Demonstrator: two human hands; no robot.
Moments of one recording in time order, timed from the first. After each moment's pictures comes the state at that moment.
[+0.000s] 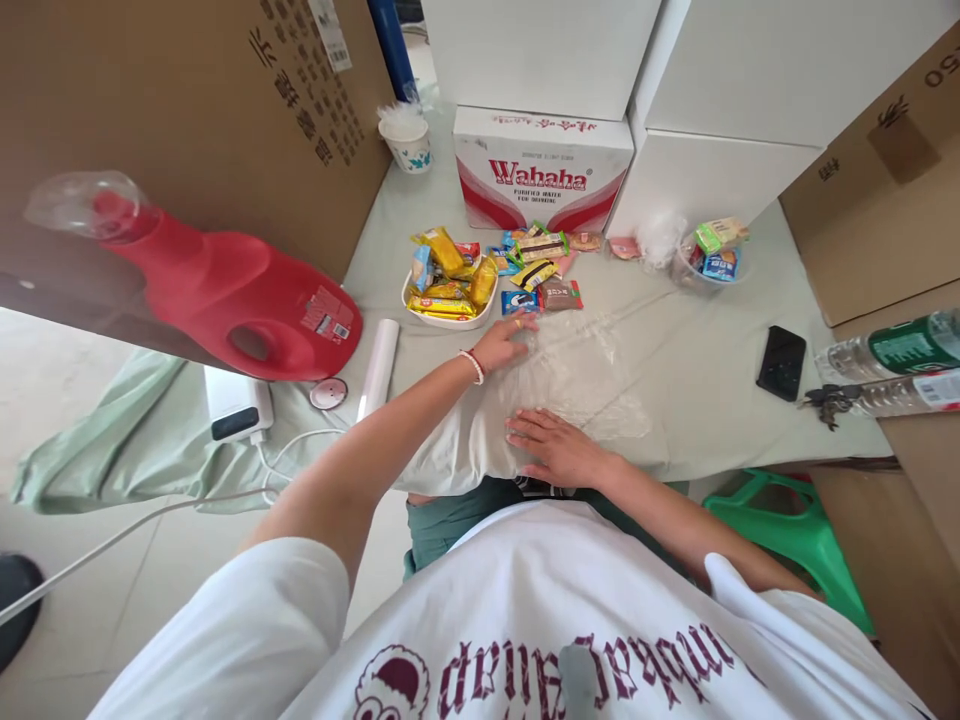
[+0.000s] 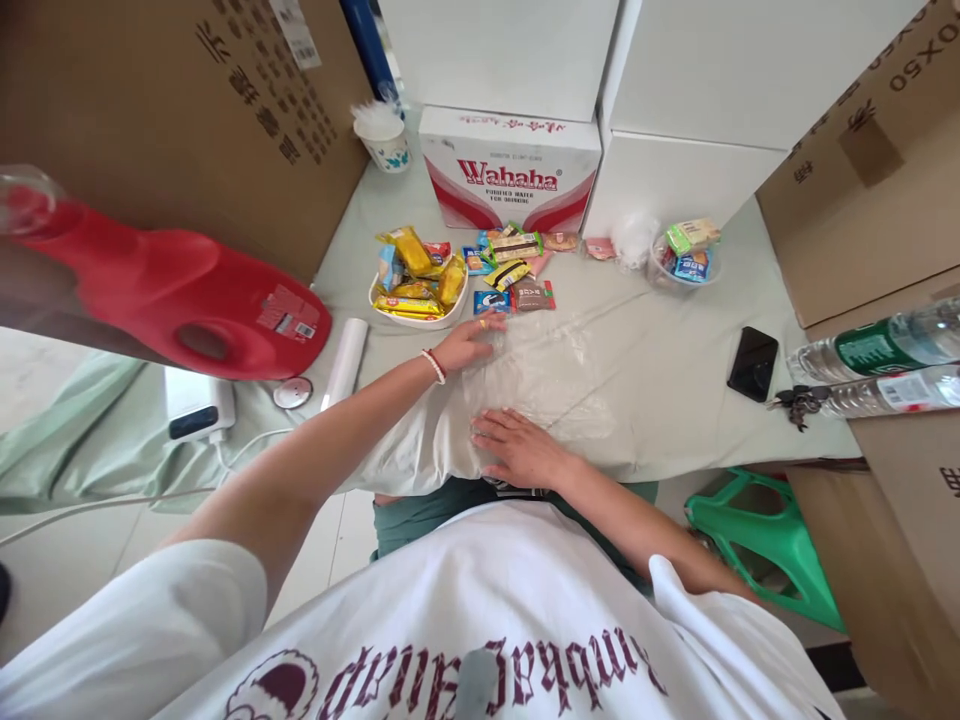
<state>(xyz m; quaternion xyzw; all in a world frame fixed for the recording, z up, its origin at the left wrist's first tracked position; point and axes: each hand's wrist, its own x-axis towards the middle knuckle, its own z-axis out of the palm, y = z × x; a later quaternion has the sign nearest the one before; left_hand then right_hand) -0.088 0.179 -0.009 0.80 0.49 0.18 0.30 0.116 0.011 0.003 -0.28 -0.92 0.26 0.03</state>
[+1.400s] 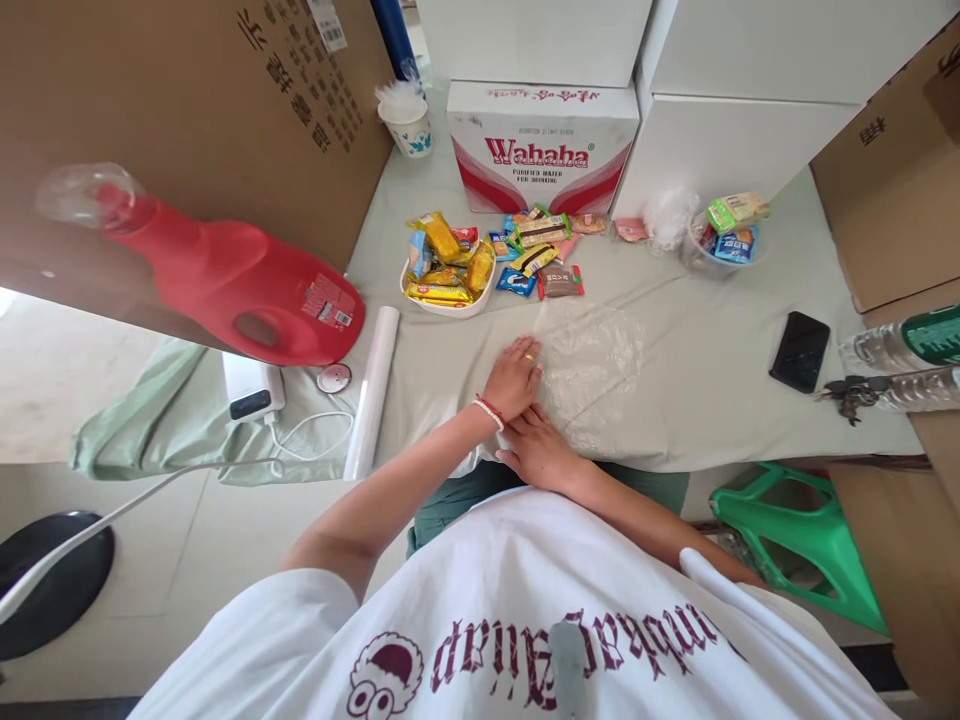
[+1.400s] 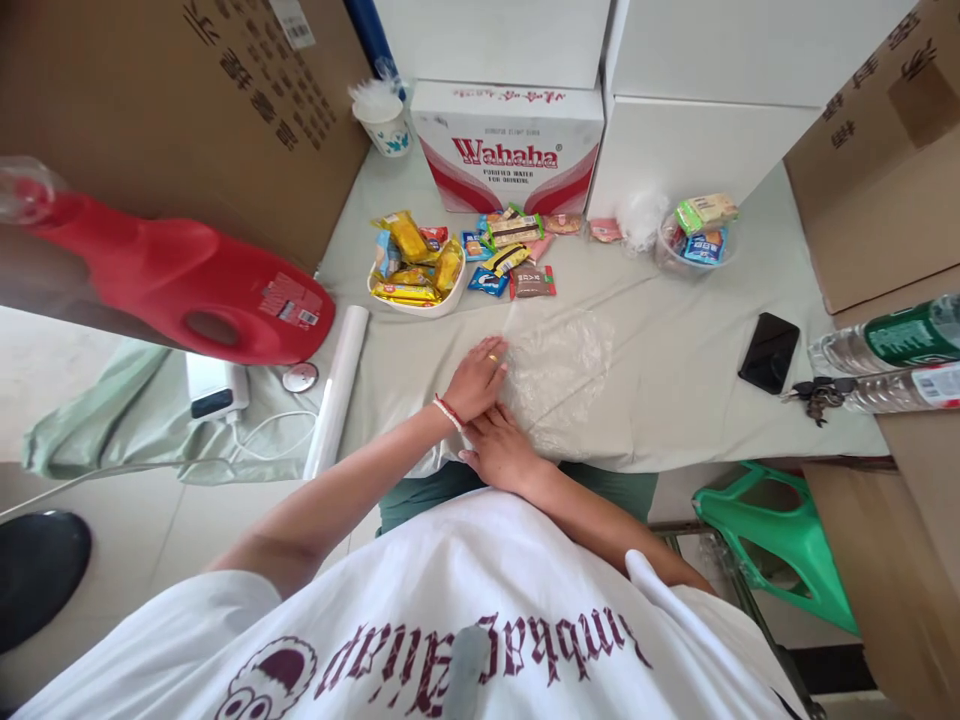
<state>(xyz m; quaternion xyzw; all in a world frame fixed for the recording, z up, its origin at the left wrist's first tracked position) -0.045 0.079 -0.014 0.79 0.56 0.12 0.23 0.079 -0.015 -0.011 -0.38 -0.88 0.27 0.08</state>
